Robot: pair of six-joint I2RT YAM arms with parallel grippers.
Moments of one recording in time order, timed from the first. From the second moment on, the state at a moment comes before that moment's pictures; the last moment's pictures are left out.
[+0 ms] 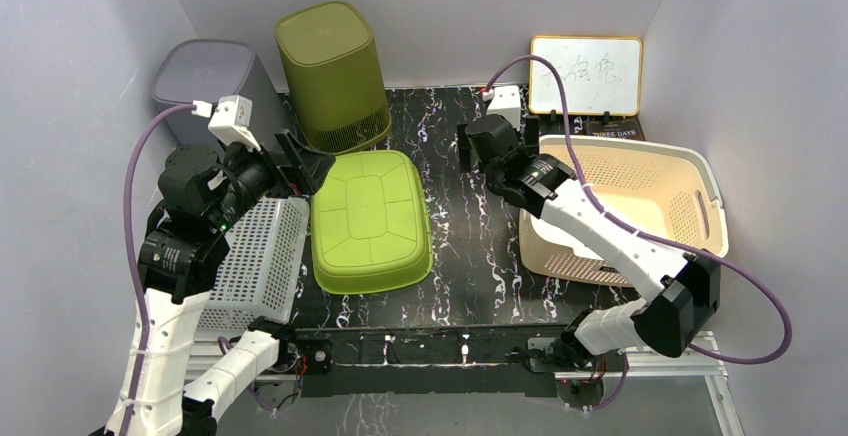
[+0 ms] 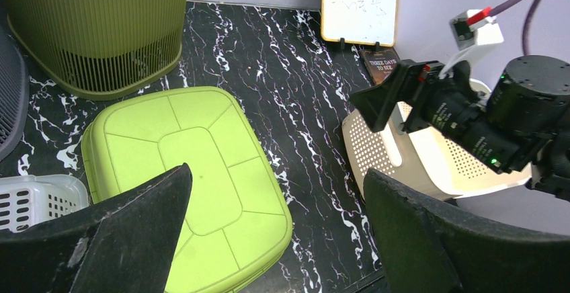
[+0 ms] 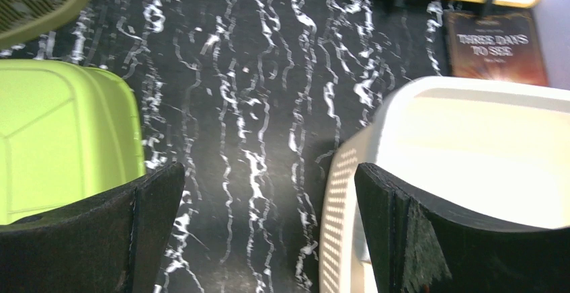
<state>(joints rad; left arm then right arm) -0.27 0.82 1.34 -0.73 0.19 -0.41 0.70 1.37 1.30 -0.53 0.67 0.30</state>
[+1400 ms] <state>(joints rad) -0.27 0.81 1.24 -0.71 0.22 -0.42 0.69 1.19 0.99 -0.80 0.67 0.49</state>
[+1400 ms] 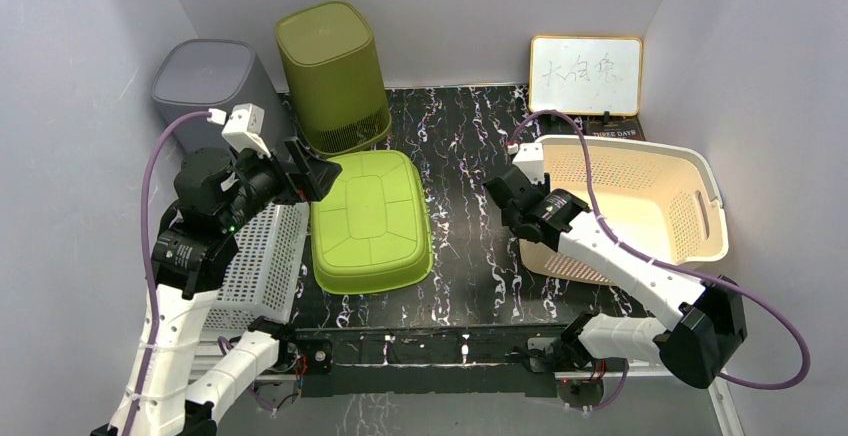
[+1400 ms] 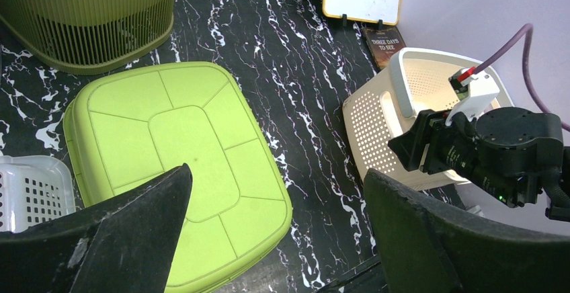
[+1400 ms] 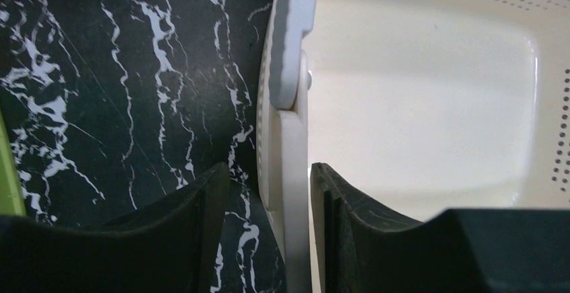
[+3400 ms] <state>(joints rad) -0.27 0.76 1.42 -0.87 0.16 -0.40 0.43 1.45 0.88 1.00 0.18 1.10</state>
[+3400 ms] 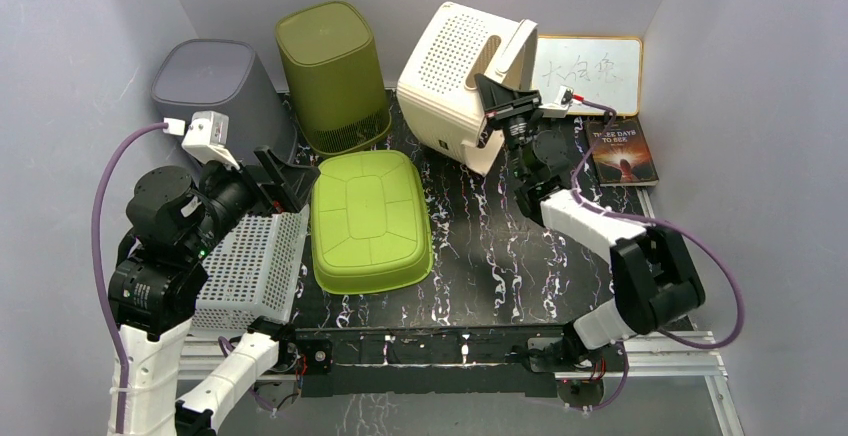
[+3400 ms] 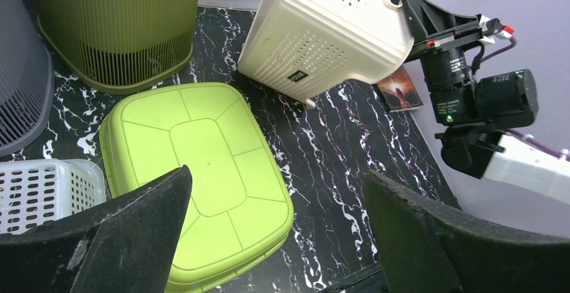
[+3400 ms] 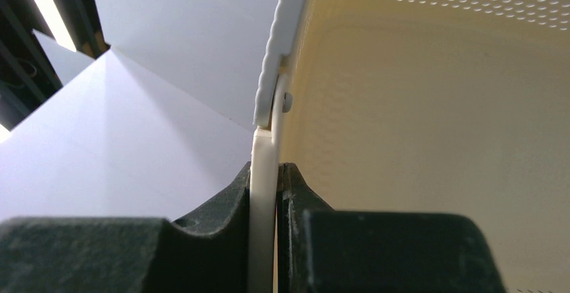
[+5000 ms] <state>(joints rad) -0.27 0.78 1.27 -0.81 0.18 -0.40 0.07 1.65 0.20 1.53 -0.24 1.53</state>
